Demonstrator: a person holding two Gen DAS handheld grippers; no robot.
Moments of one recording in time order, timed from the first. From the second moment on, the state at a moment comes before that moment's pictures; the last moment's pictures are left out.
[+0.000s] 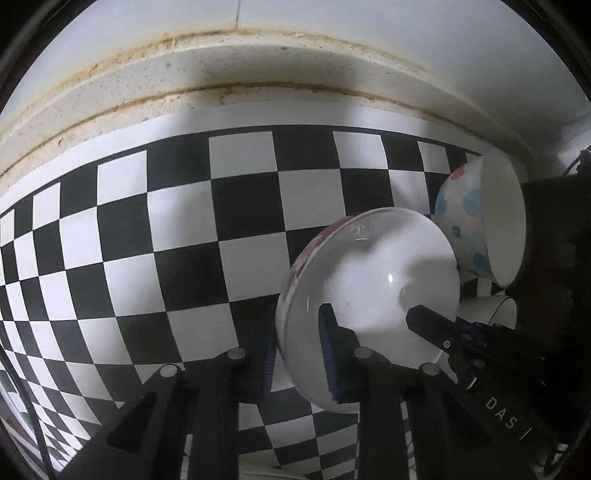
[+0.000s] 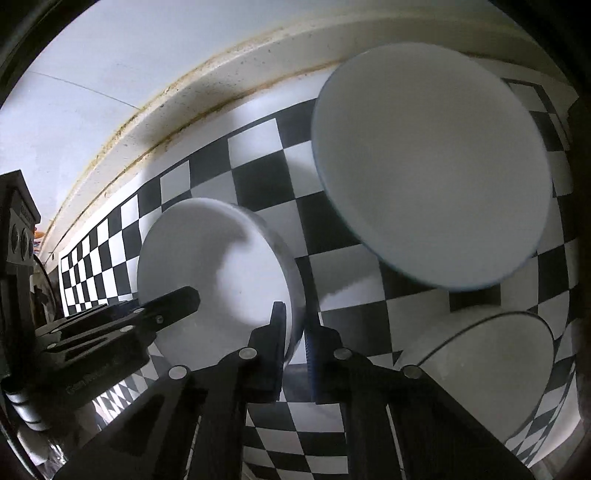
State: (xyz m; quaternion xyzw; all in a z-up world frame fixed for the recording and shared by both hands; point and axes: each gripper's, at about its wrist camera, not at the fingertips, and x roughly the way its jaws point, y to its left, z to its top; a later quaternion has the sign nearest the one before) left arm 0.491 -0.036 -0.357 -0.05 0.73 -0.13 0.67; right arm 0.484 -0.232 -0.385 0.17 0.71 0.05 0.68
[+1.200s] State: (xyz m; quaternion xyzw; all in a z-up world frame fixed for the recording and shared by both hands) left arm 0.334 -0.048 -0.242 0.00 0.67 -0.20 0.72; right arm 0.319 -0.229 -0.276 0.15 0.66 0.10 0.73
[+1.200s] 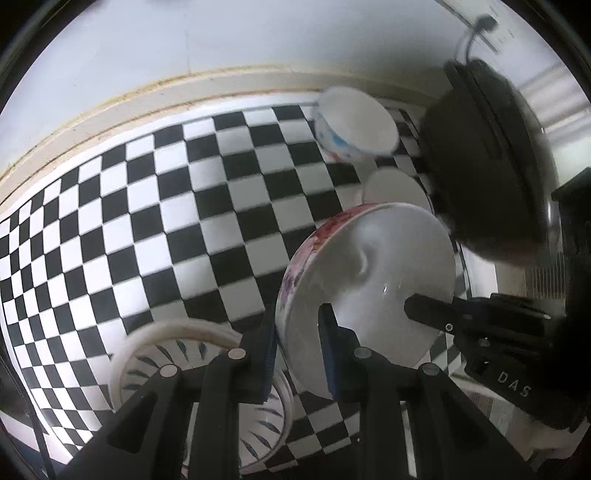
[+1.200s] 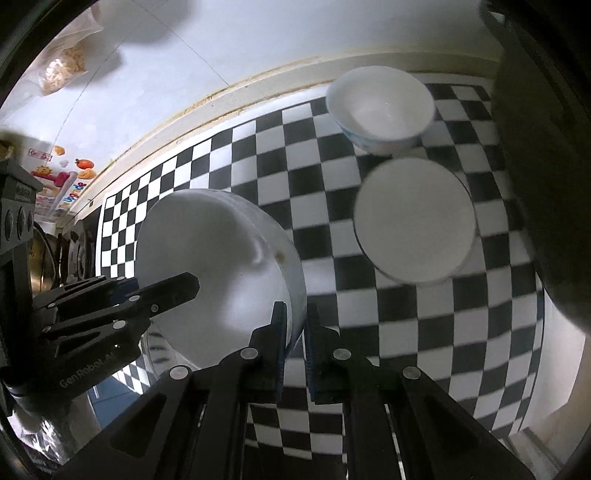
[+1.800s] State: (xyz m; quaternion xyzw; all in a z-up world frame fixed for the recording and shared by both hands) left arm 0.291 -0.094 -0.316 0.03 0.73 -0.22 0.65; right arm 0.257 -0.283 -0.351 0.18 0.70 0.06 0.68
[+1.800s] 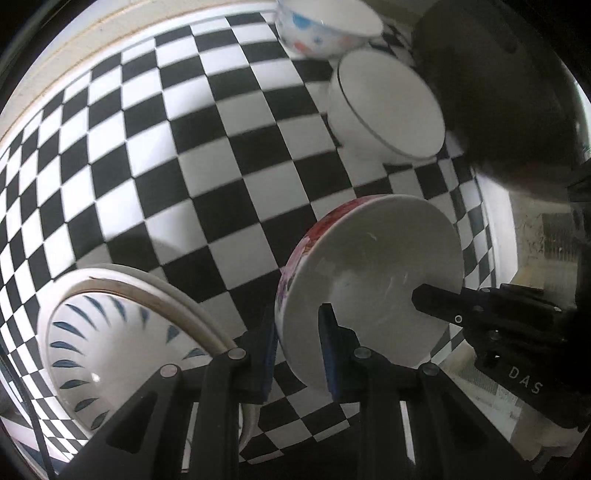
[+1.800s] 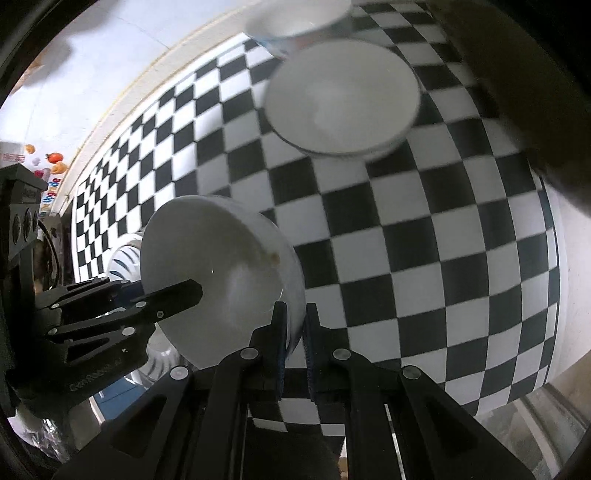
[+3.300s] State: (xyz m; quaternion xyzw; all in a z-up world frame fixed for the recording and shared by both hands) left arm 0.404 -0.142 -0.299 0.02 0.71 -0.22 0.67; right arm 0.396 -0.339 -0.319 0.03 0.70 -0.03 0.71
